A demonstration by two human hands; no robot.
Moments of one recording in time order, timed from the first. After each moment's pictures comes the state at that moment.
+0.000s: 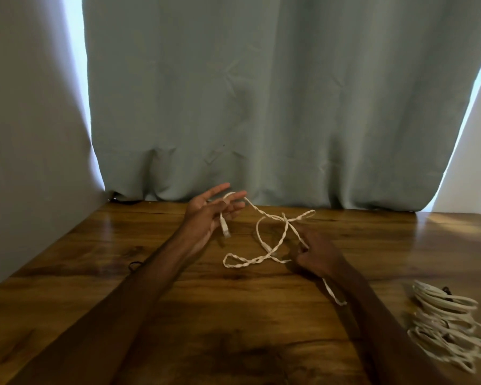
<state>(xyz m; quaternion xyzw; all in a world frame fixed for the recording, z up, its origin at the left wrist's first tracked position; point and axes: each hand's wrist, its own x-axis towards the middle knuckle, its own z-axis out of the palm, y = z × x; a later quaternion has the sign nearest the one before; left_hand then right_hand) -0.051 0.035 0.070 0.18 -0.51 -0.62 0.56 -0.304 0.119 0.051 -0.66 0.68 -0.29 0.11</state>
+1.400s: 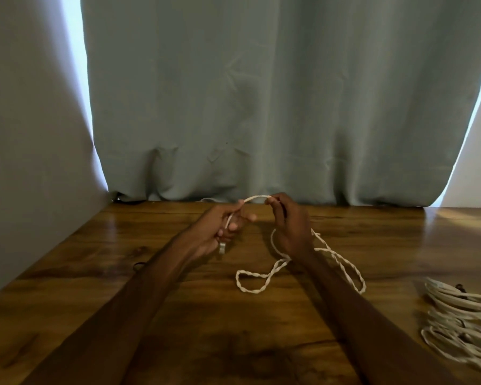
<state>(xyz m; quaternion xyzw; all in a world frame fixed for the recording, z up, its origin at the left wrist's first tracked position) -0.053 0.049 0.079 0.29 -0.58 -0.67 0.36 -0.250 0.046 0.043 -0.65 0.50 -0.57 -0.05</state>
